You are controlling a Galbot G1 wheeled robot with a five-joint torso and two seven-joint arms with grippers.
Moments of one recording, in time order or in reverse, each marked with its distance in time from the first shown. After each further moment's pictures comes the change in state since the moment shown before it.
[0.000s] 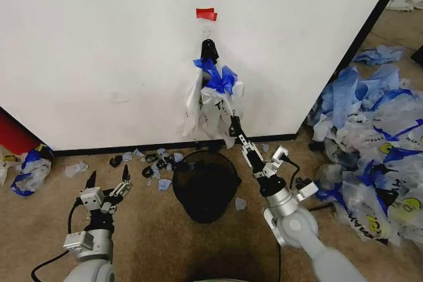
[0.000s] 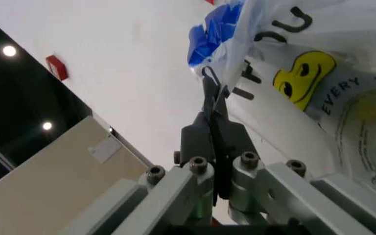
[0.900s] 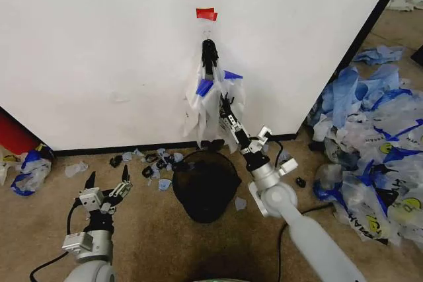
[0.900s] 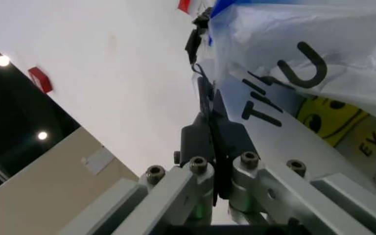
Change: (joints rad) left arm 0.012 -0.017 -0.004 -0.019 0.009 0.009 0.000; right arm 0.203 0.090 -0.046 -0.152 0.026 -0.029 0.049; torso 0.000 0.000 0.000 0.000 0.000
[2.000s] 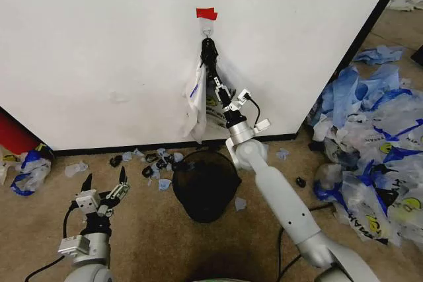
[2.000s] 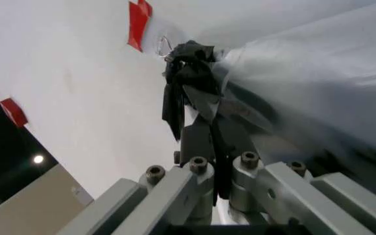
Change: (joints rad) left arm 0.014 -0.016 -0.013 -0.017 0.002 0.011 0.000; right arm 0.346 0.213 -0.014 -0.355 0.009 -0.013 0.007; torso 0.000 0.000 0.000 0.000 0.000
